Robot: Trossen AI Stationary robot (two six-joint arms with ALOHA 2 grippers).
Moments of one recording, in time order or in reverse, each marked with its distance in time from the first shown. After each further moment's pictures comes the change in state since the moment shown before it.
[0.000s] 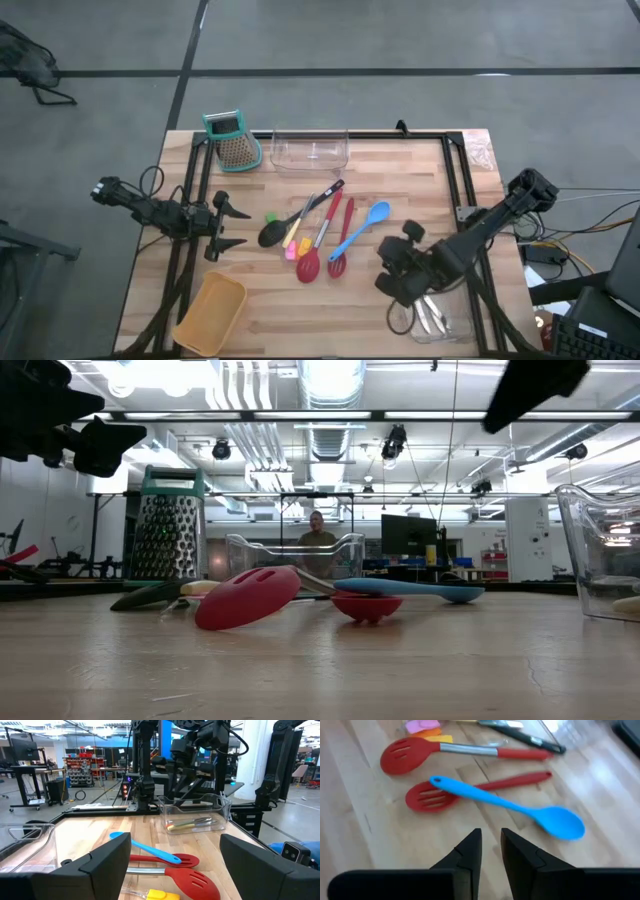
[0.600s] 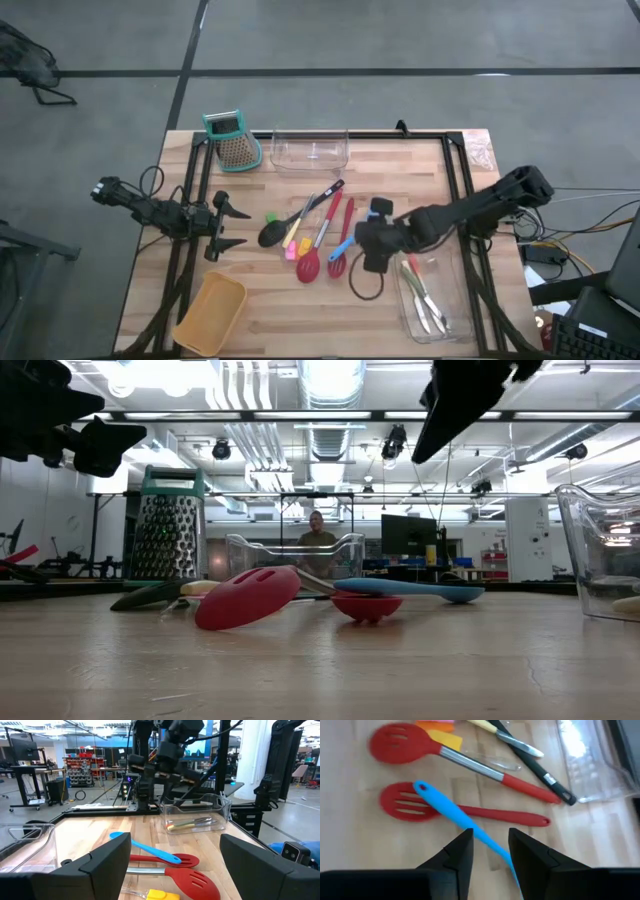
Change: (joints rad) left arm 0.000 0.000 0.000 0.000 0.000 0.000; right arm -0.280 0.010 -0.013 0.201 -0.224 -0.692
